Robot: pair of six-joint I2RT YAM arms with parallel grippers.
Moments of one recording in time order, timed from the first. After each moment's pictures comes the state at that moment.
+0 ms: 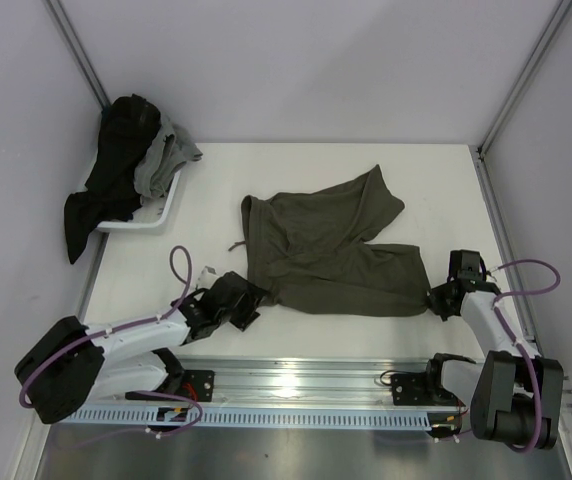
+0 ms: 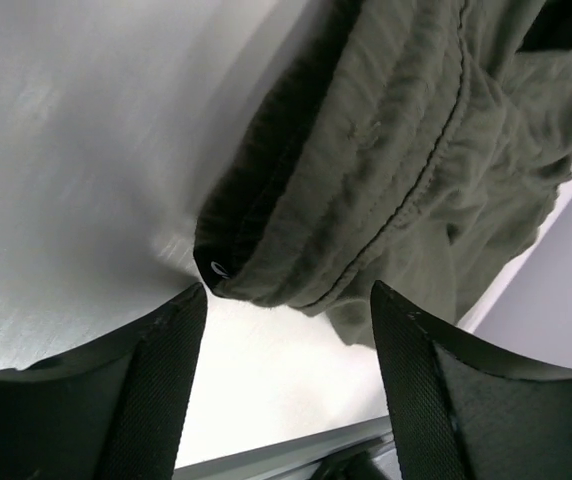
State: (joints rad) left arm -0.79 1.12 0.35 -0.10 -0.20 -1.63; right arm -0.14 1.08 0.48 -0.55 0.13 1.04
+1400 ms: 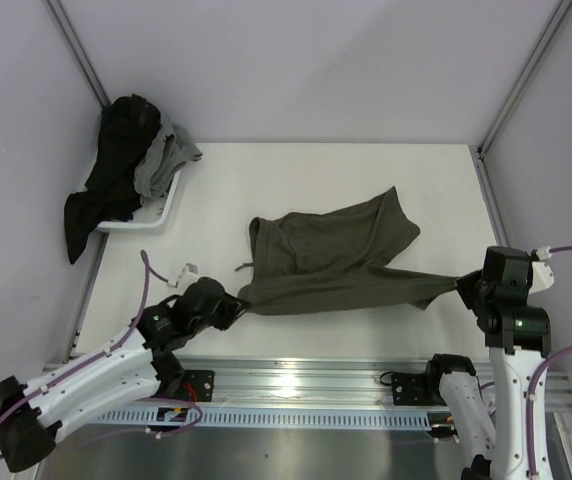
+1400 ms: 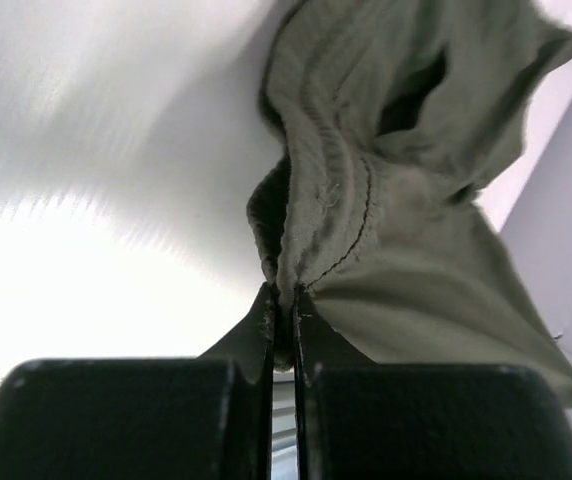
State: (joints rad) left arm -0.81 0.70 0.39 -0.48 -0.24 -1.55; right arm -0.09 0.59 0.92 -1.09 0.25 0.94
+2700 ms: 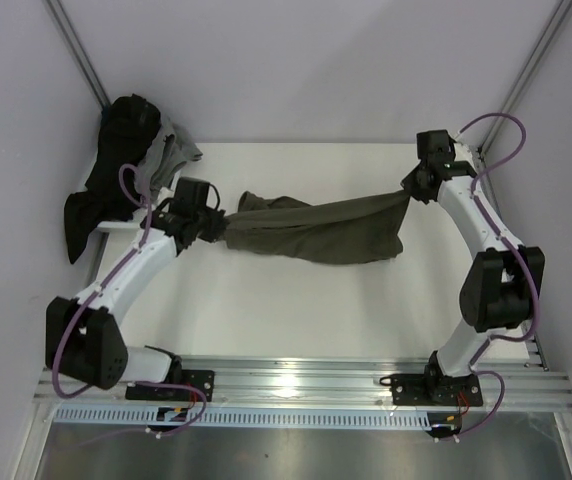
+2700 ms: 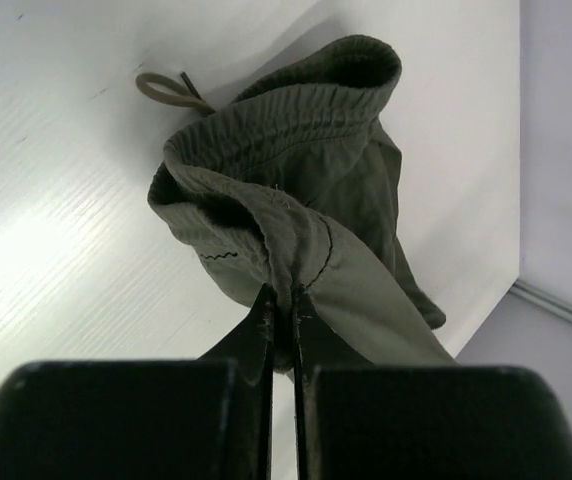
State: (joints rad) left arm -0.30 1.32 1.03 -0.57 -0.17 -1.37; right arm 0.12 1.70 1.51 -0.66 0.26 0.84
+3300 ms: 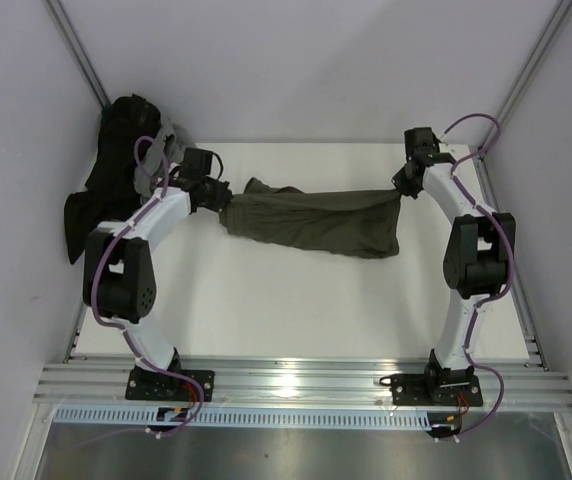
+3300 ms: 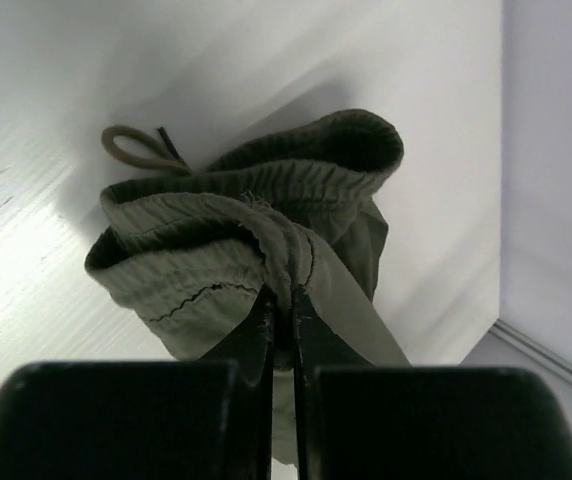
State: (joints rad) left arm -0.19 1.76 1.34 -0.47 -0.08 -1.32; right arm 0.11 2.01 1.69 -0.62 0.25 0.84
